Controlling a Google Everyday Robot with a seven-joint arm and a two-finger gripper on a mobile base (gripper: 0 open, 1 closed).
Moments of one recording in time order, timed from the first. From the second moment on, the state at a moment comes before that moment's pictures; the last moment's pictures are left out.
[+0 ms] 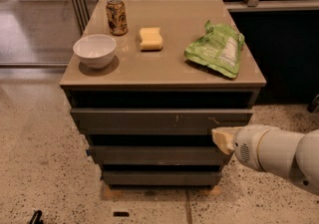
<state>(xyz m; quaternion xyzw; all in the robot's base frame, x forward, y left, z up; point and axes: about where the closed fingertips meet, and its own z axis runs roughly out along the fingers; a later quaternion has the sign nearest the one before) 0.441 -0.155 0.770 -0.14 0.89 0.15 0.40</state>
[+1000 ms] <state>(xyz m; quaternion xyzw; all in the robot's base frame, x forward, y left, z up) 0.502 -0.179 0.755 -0.10 0.89 0.12 0.43</state>
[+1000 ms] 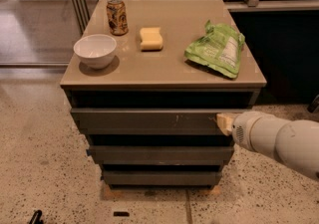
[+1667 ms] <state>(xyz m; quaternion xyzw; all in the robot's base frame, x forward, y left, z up) 0.530 -0.185 0.752 -0.10 0.88 0.11 0.45</state>
